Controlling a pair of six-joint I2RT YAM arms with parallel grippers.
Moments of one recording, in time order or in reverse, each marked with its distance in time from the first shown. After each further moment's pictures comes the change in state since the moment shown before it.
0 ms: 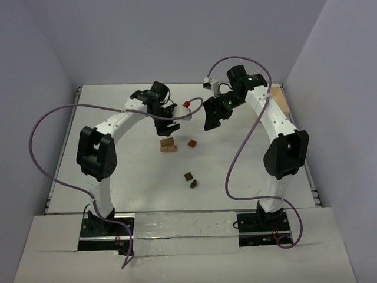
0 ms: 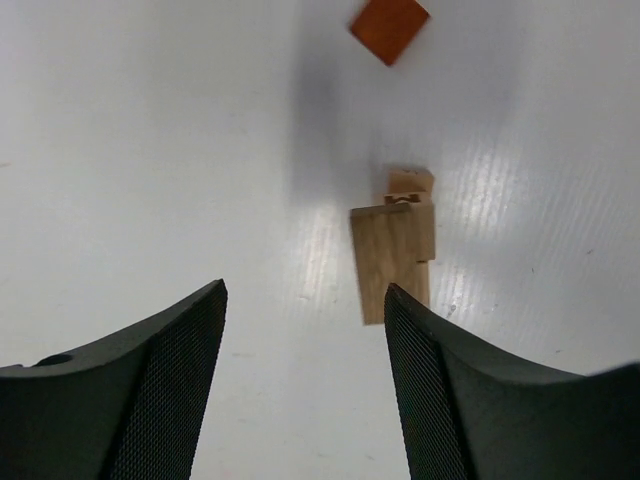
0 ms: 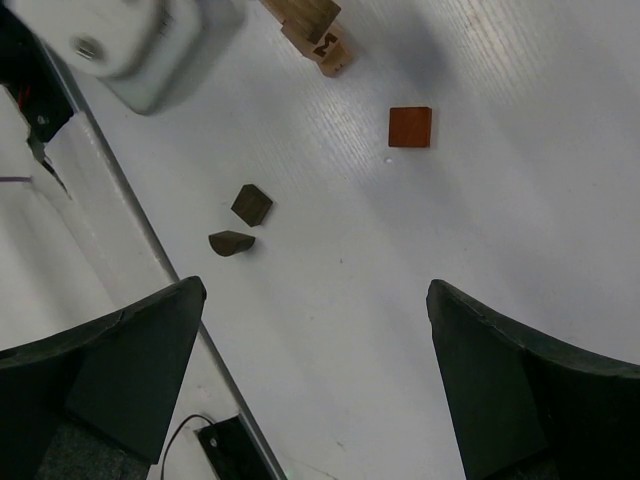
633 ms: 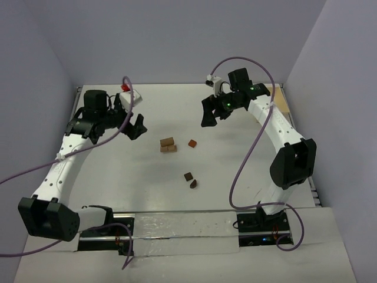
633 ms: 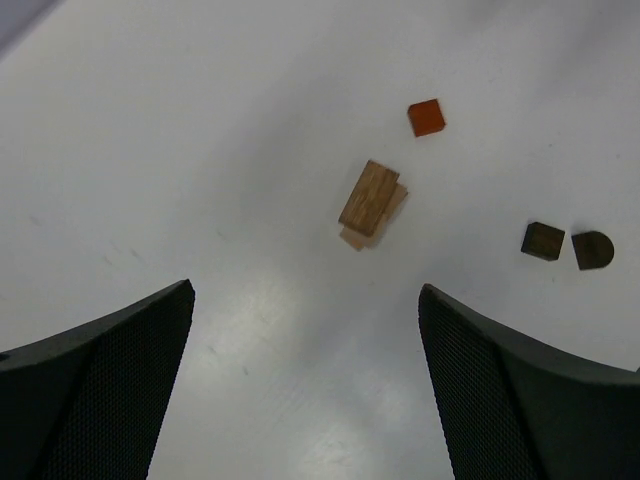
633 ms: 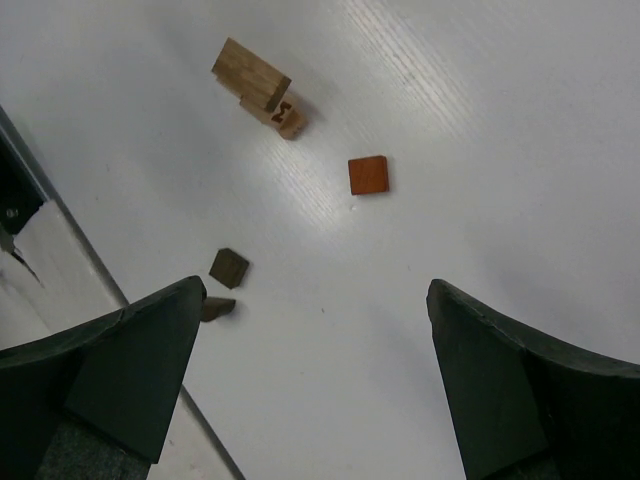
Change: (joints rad) left arm 0.306 -0.721 -0.500 0.306 0.193 -0.531; right arm 0.022 -0.141 -0.198 0.304 0.088 0.199
